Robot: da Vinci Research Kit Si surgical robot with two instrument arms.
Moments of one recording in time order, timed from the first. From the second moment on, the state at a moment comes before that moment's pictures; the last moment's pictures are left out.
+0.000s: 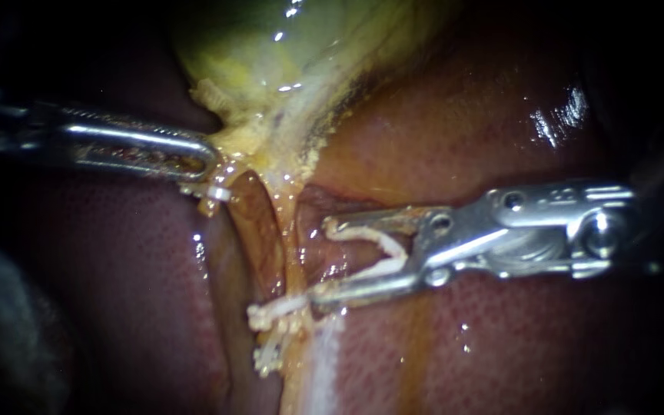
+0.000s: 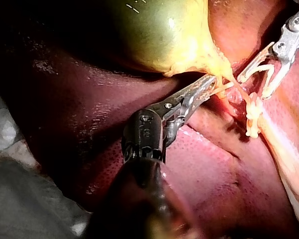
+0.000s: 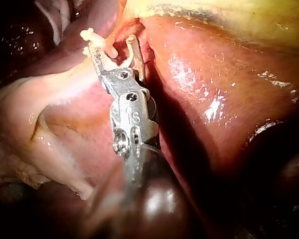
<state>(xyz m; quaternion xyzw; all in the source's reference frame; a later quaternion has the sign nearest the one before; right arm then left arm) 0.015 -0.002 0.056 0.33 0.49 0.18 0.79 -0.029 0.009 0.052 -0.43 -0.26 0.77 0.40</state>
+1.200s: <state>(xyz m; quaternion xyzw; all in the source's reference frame) 0.018 -0.005 0.053 0.46 0.57 0.19 0.66 -0.029 0.009 0.052 -0.43 -0.26 0.77 0.40</state>
